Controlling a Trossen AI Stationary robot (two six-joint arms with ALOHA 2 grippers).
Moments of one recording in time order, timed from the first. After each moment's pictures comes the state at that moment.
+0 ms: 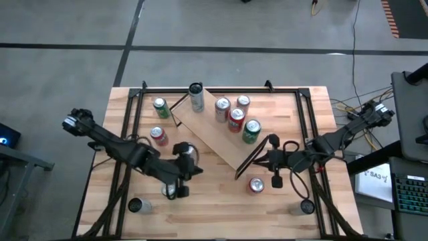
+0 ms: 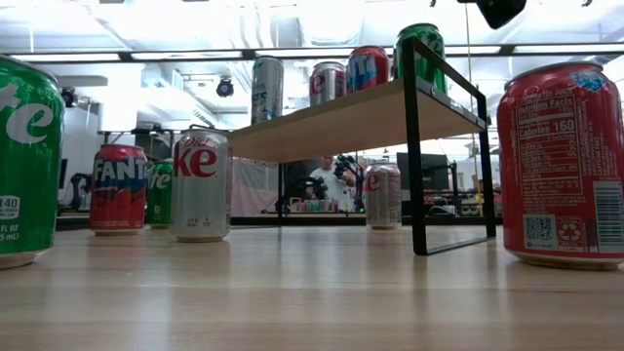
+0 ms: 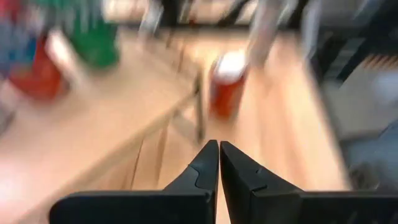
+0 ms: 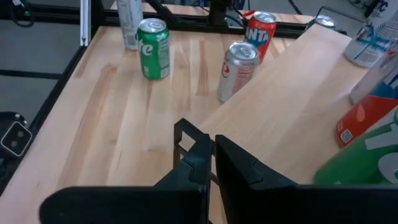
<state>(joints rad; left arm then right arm) -0.49 1.41 1.23 -0.50 -0.45 -0.36 0.51 1.07 0.85 -0.32 0.46 0.21</state>
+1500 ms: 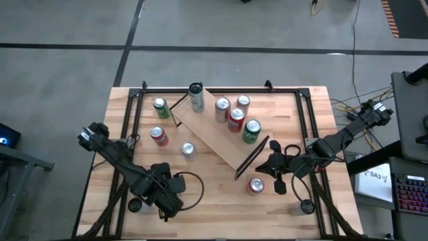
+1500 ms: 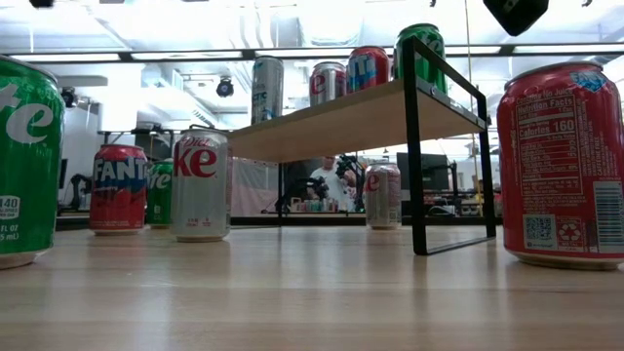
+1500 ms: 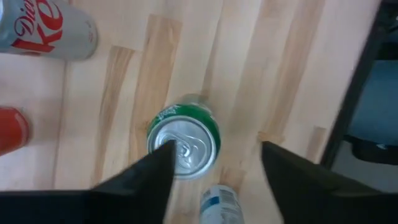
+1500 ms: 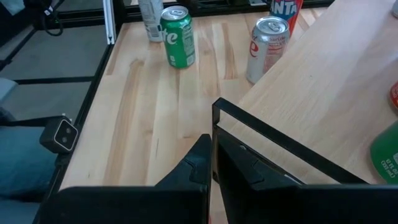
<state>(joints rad) -0.66 1.72 1.64 -1.38 -0.13 -0.90 0.57 1.08 0.85 -0.35 0.41 0.39</state>
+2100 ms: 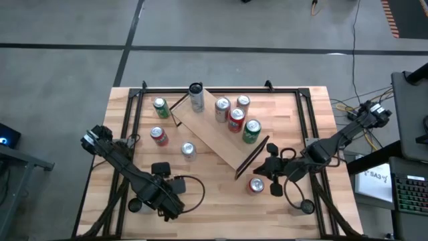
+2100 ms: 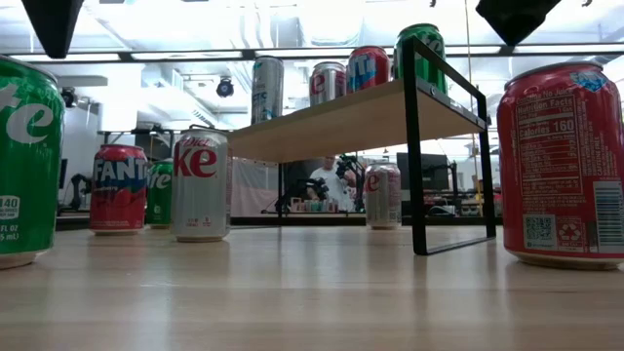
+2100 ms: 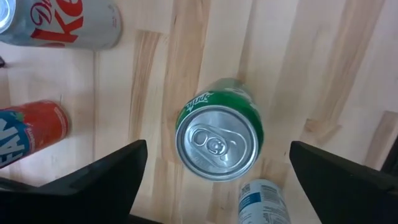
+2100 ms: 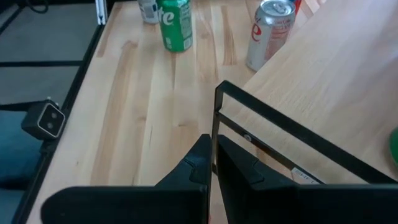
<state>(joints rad) -0.67 1.77 1.60 -1.44 -0.17 -0.85 0.57 1.15 0.85 -0.35 0.41 0.39</state>
